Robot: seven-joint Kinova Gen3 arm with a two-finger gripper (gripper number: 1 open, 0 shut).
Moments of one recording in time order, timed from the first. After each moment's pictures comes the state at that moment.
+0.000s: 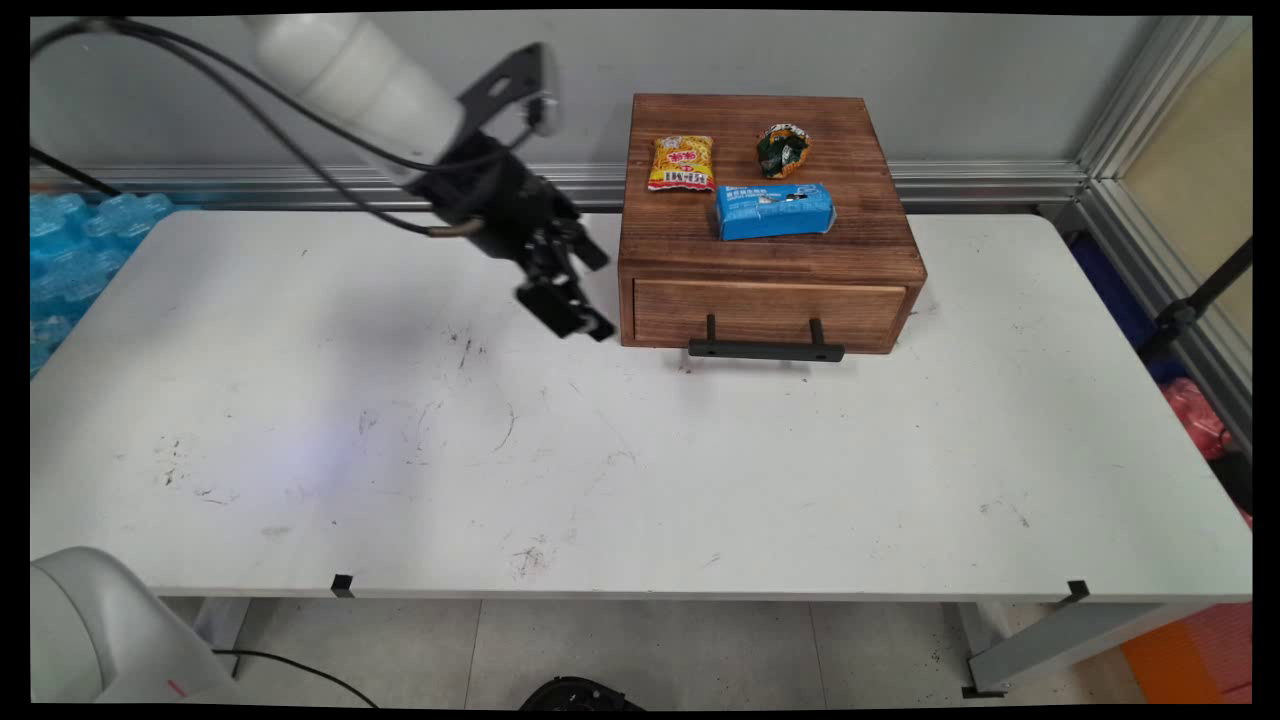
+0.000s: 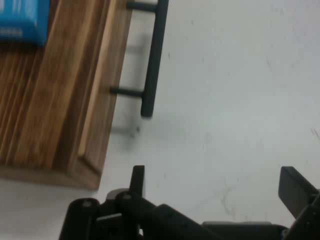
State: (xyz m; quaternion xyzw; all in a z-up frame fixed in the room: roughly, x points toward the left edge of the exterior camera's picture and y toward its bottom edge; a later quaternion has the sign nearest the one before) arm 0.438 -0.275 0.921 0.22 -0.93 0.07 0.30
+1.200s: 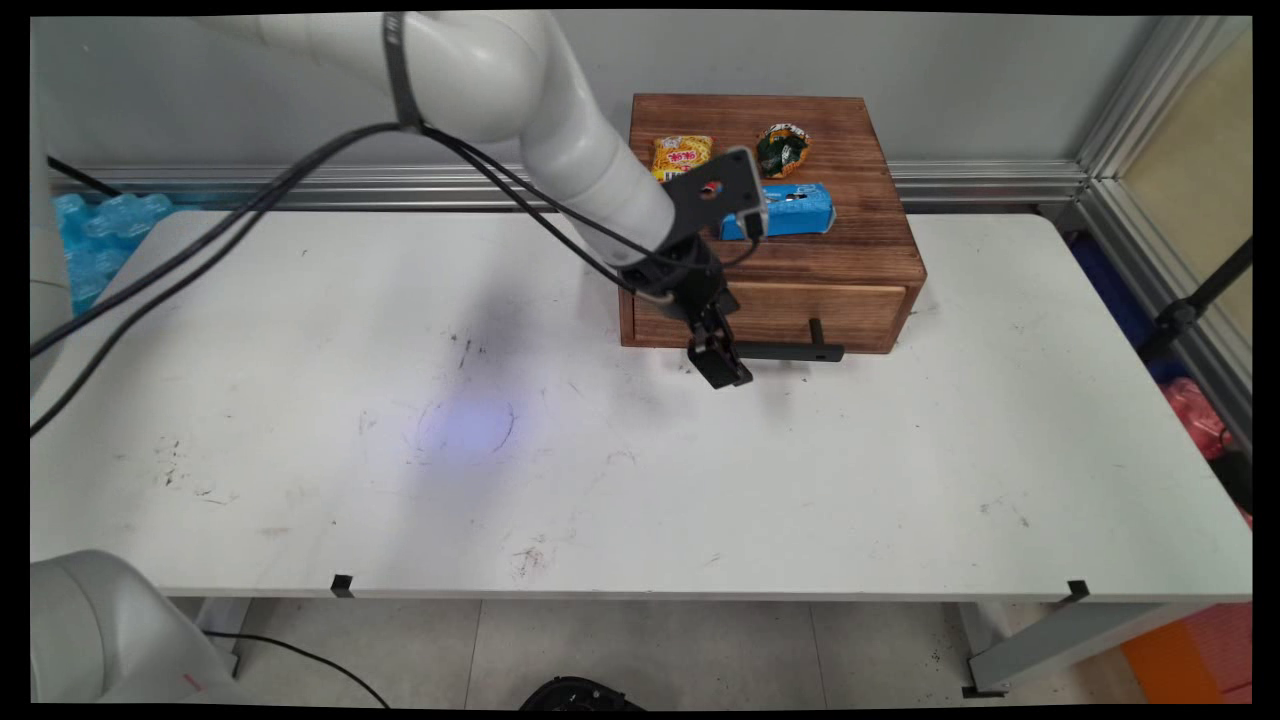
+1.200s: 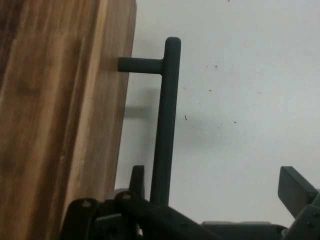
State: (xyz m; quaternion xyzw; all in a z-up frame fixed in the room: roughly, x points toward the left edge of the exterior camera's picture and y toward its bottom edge) arm 0.301 -0.338 0.840 0.20 -0.94 0.10 0.26
